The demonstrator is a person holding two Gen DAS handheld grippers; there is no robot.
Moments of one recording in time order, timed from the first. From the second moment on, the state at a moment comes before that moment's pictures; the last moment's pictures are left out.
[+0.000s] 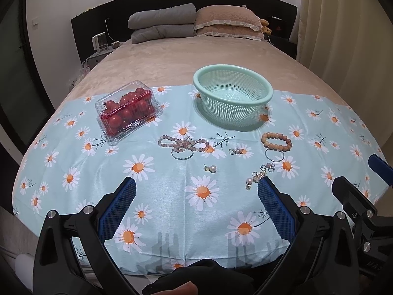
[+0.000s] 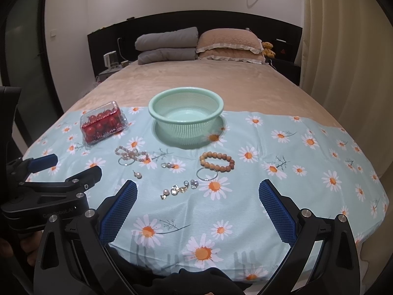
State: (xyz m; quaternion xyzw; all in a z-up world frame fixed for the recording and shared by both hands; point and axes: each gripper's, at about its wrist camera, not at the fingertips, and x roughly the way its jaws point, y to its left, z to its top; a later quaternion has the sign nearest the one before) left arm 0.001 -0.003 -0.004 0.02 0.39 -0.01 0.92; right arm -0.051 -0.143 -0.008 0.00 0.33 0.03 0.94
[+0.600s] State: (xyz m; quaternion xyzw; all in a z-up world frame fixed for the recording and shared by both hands) left arm 0.001 -0.004 -0.004 0.02 0.40 -0.01 0.92; right arm -0.052 -0.143 -0.008 -0.01 0.33 0.02 0.94
